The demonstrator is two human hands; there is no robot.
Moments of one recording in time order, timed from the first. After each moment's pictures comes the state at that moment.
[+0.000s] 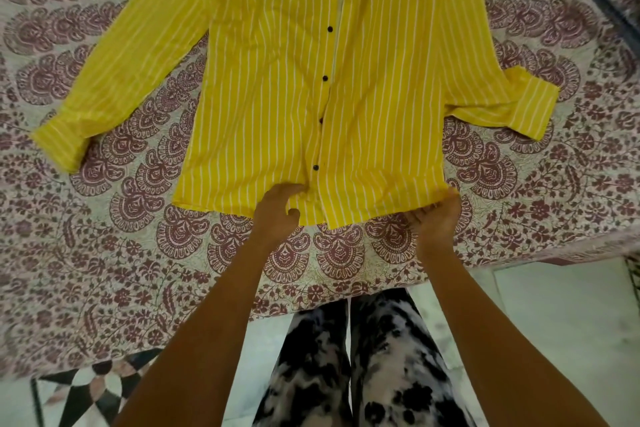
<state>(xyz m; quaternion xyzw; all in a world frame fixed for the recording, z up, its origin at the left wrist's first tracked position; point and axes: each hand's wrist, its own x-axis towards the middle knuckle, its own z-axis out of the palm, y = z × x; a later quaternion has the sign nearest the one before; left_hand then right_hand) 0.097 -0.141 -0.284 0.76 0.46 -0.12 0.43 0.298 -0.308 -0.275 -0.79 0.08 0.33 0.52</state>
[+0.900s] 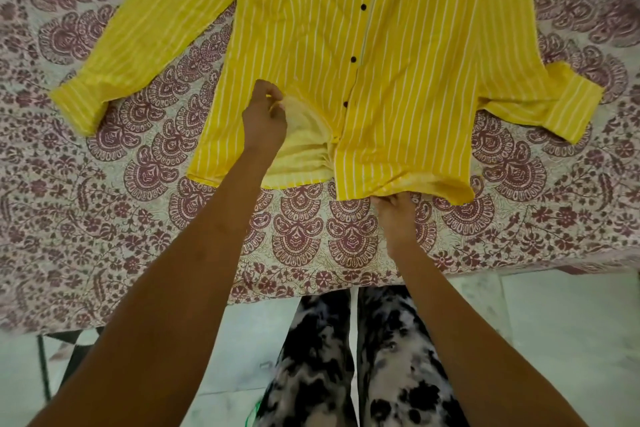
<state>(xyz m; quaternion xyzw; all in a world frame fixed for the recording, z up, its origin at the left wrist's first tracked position) 0.136 -0.051 -0.254 0.67 0.56 0.18 0.45 0.236 -0.263 -0.269 -0.76 0.06 0.47 0.44</state>
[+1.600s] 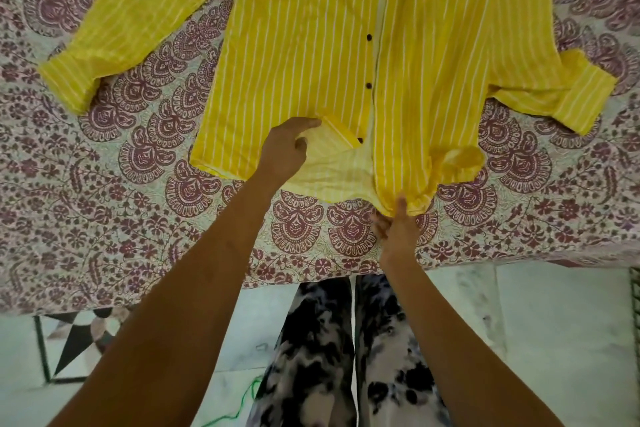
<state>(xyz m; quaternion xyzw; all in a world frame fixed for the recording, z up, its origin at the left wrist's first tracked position) 0.113 -0.095 -0.276 0.79 0.44 0.03 0.44 0.212 -0.292 -0.284 -0.69 0.31 0.42 0.50</state>
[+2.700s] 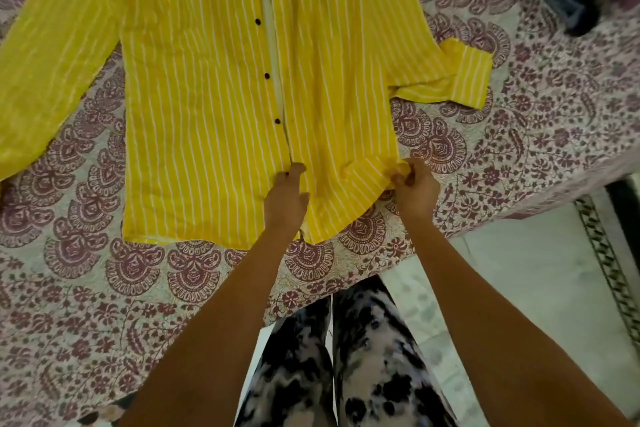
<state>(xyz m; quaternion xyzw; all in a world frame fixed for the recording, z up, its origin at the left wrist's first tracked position) 0.186 -0.171 -0.297 0.84 0.41 -0.13 0.34 0.335 -0.321 -0.282 -0.92 -0.08 0.19 0.33</state>
